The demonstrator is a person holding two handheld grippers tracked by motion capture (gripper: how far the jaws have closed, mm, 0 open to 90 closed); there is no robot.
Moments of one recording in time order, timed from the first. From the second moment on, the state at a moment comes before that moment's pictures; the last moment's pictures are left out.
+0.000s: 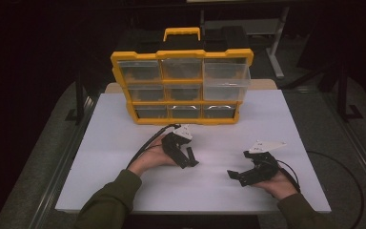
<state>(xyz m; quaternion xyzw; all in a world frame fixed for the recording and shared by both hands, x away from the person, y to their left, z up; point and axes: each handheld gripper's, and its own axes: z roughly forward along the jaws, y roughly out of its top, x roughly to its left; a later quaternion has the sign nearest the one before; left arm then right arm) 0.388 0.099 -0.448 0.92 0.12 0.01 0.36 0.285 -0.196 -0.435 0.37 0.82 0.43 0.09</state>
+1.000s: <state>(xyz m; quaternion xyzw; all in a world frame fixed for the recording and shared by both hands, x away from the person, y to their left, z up) 0.385 0.098 -0.449 0.93 0.10 0.04 0.34 0.285 -0.196 -0.434 0.37 0.82 0.43 0.09</state>
